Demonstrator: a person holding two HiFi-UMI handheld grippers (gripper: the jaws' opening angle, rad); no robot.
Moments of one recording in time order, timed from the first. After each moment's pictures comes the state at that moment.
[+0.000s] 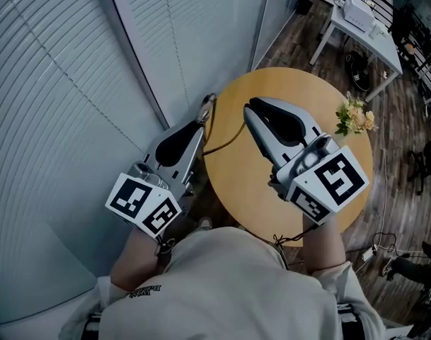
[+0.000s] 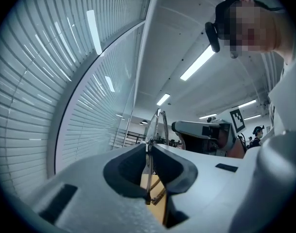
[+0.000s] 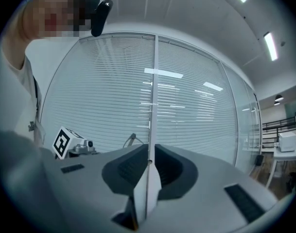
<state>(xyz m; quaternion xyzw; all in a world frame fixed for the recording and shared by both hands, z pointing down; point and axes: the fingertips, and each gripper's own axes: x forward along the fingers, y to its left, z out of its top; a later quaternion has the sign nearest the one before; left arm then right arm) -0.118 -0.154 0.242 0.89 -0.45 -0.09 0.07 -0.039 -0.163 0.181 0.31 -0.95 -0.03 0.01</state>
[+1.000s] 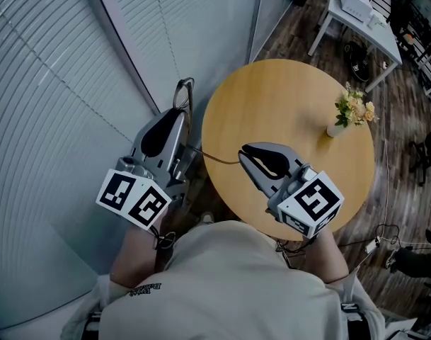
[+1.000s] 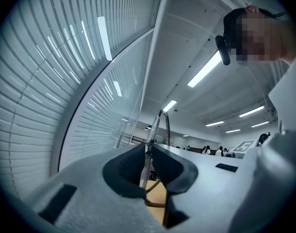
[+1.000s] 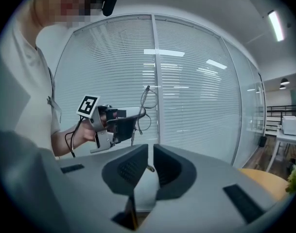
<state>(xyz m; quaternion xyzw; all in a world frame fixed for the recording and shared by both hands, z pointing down) -0.142 -0.172 0.237 0.86 -0.48 -0.13 0.09 -0.029 -0.124 0.292 0.27 -0.96 0.04 0.10</state>
